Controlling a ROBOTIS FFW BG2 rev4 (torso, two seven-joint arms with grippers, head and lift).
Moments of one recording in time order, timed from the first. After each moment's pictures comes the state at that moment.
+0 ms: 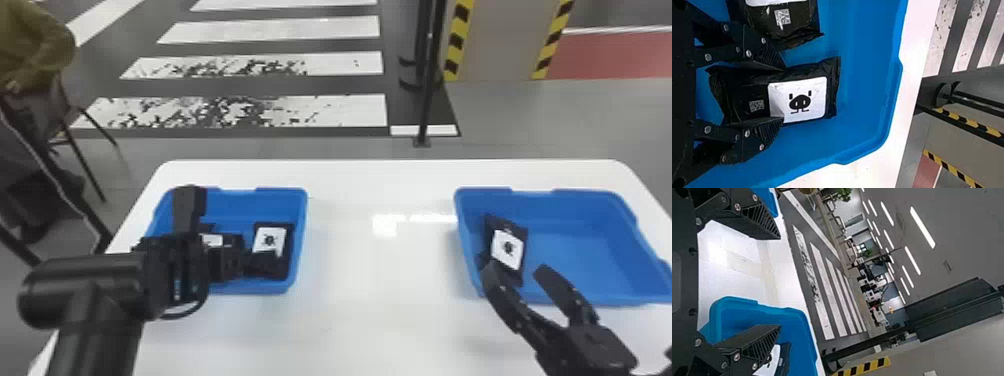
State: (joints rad) left arm -0.10 0.14 0.15 -1.71 0.10 1.15 -0.45; right arm 0.59 -0.03 -0.06 -2.08 -0.41 0.12 0.35
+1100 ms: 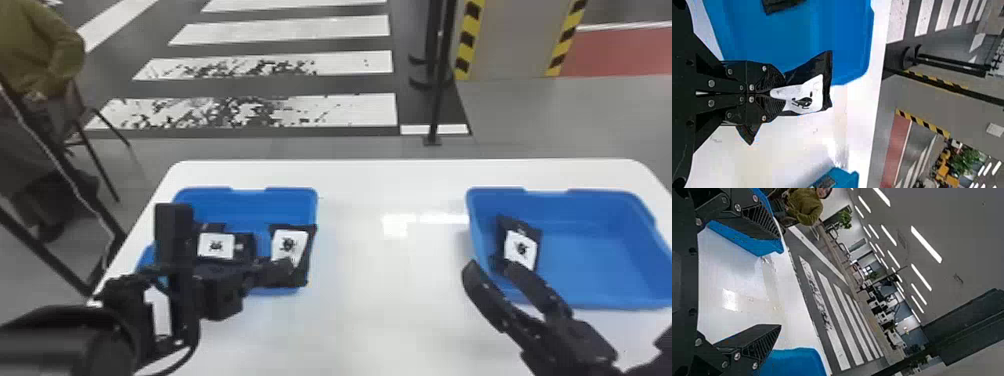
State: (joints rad) left arm 0.24 0.16 0.18 -2.21 0.24 1.10 -0.53; right arm 0.57 -0.05 0.00 -2.11 -0.51 0.23 0.39
